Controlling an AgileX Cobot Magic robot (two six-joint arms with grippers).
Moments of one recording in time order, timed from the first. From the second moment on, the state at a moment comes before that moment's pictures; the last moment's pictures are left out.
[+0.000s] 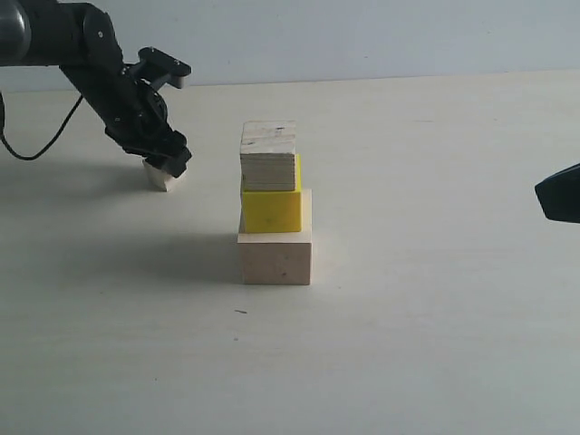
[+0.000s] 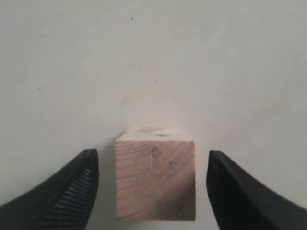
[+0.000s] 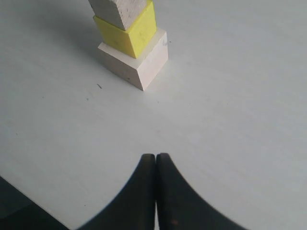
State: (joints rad) left arm -0.28 2.25 -1.67 -0.12 0.77 0.52; right arm 0.61 0.81 -0.85 0.08 1.00 0.05
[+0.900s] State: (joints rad) left arm -0.28 2.35 -1.79 -0.15 0.88 0.52; right arm 0.61 0.81 -0.85 0.08 1.02 0.05
